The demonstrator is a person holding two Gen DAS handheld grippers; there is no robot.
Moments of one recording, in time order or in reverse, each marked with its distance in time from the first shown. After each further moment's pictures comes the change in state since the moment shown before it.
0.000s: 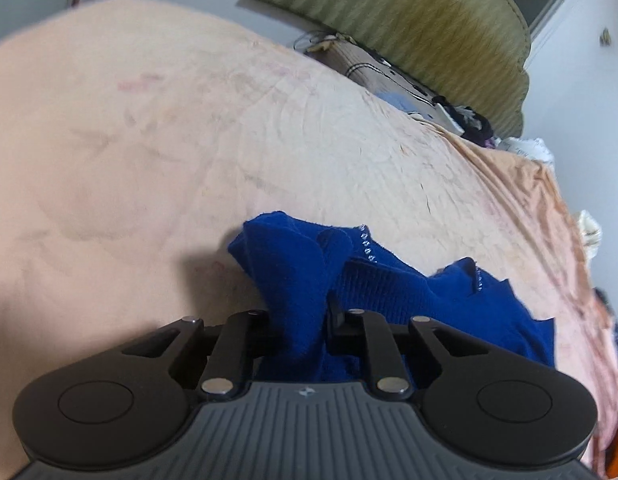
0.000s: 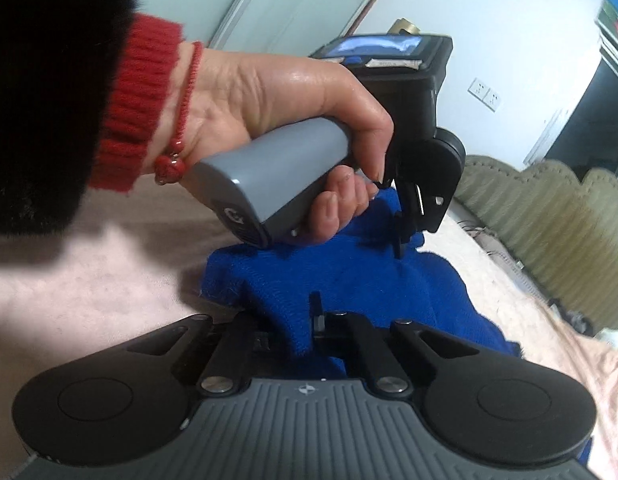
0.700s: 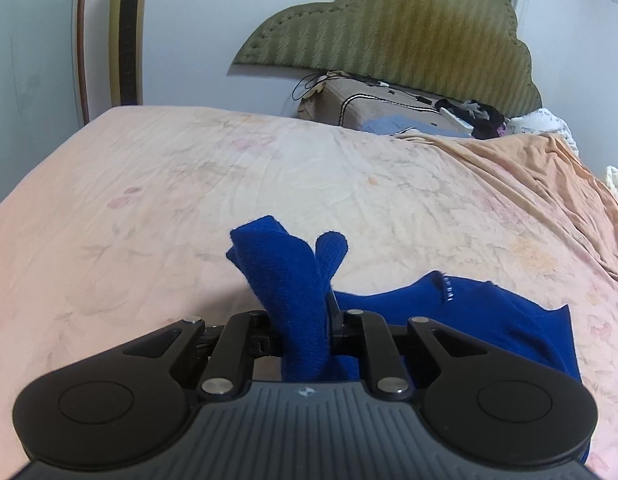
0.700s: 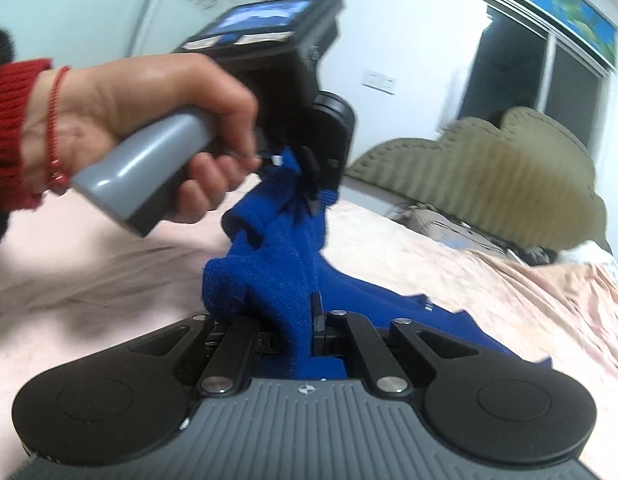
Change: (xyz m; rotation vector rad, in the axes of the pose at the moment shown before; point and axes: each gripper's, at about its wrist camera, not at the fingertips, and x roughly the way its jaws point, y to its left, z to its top) left arm -0.037 -0.128 -0.002 0.216 -0.119 0.218; right arm -0.071 -0.106 -0.053 0.306 -0.102 -0.150
